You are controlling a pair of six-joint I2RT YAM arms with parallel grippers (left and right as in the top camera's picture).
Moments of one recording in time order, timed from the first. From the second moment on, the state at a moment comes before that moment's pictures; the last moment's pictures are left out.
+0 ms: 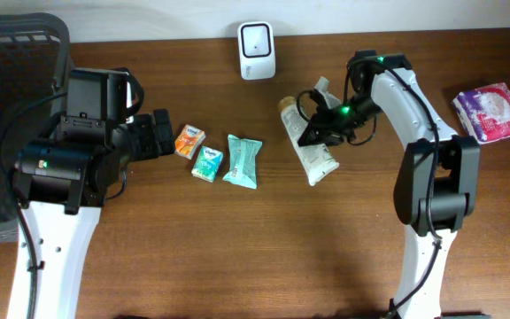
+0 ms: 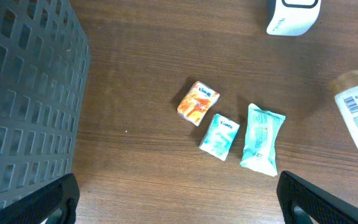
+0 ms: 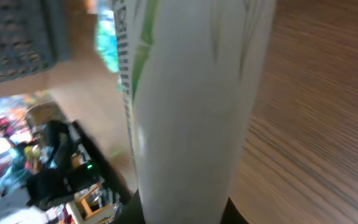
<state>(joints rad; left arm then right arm) -0.17 1.36 1.64 -1.20 -0.15 -0.25 0.09 2.25 1.88 -1.34 -0.84 -0.23</state>
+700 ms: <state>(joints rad) -0.17 1.36 1.64 -1.20 -0.15 -0.25 0.10 2.25 1.88 -1.25 -1.35 -0.55</state>
